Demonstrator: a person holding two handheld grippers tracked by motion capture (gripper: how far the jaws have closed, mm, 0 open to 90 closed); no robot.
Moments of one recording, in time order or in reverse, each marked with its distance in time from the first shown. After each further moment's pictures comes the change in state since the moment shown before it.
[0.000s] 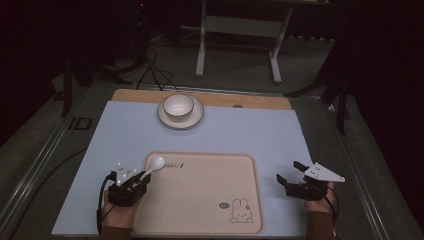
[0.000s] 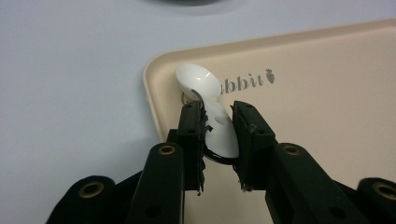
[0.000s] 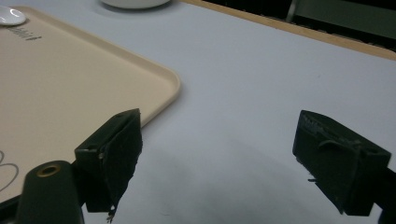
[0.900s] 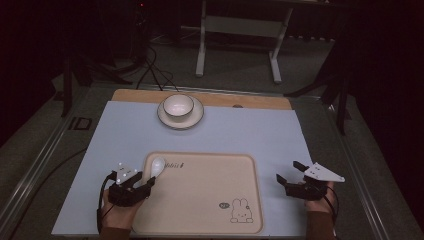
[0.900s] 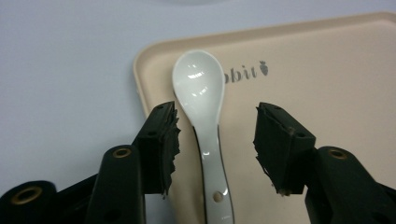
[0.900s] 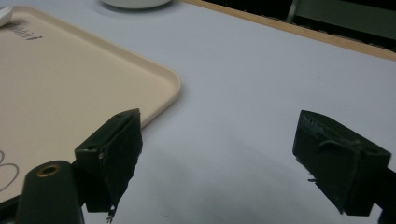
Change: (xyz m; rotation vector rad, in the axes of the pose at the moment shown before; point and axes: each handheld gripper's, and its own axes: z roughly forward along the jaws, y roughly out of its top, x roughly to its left) left arm 0.003 0.000 0.002 0.017 -0.035 -0.006; right arm 0.000 0.000 0.000 0.000 0.001 -0.003
